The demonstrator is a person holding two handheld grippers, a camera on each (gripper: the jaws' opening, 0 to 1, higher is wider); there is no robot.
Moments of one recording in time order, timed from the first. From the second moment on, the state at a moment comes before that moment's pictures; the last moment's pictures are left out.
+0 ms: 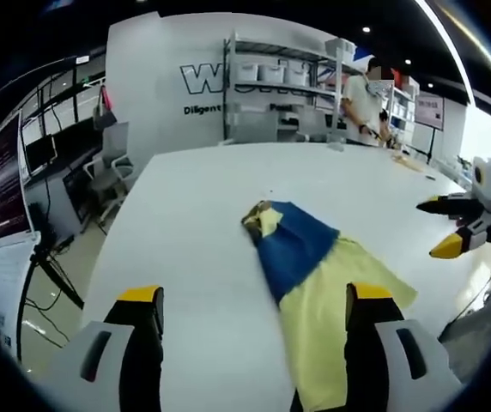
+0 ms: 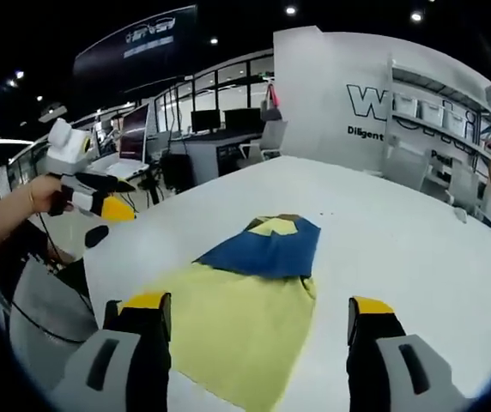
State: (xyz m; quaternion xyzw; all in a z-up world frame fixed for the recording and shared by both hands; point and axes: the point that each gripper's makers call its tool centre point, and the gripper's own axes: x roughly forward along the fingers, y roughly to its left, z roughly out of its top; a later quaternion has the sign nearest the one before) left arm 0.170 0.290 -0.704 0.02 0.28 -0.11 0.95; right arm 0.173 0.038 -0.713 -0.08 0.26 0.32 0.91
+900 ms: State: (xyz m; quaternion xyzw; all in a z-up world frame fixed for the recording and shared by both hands) left arm 0.213 0.280 -0.751 0.03 0.32 -0.14 0.94; right arm 0.225 0.103 -0.756 -0.10 0.28 0.40 0.87
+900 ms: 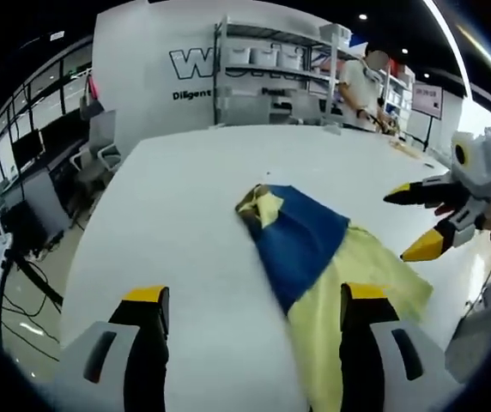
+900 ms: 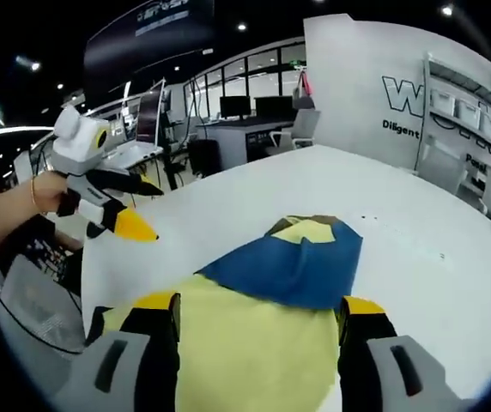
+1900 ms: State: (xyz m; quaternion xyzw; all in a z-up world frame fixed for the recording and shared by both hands) left arm 0.199 0.280 -0.770 0.03 0.33 -0.15 0.93; right arm 0.251 0.190 -0.811 -0.25 0.21 0.47 0.82
